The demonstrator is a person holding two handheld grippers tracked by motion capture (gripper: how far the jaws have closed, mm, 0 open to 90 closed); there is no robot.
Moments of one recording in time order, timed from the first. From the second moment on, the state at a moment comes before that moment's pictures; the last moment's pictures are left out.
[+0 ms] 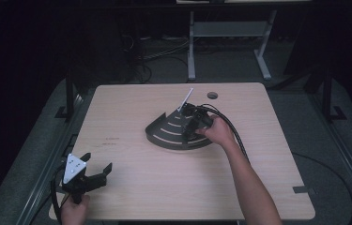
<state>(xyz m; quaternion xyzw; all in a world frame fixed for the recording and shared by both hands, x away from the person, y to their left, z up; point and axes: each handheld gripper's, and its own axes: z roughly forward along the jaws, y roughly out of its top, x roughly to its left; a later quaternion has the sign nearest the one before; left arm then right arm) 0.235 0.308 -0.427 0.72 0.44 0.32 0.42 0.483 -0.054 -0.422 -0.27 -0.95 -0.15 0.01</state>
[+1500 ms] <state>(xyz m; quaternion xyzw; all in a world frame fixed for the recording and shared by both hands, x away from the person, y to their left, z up) 0.236 0.308 -0.427 0.72 0.44 0.32 0.42 0.486 -0.058 -0.432 -0.29 -0.94 -0.16 0.02</state>
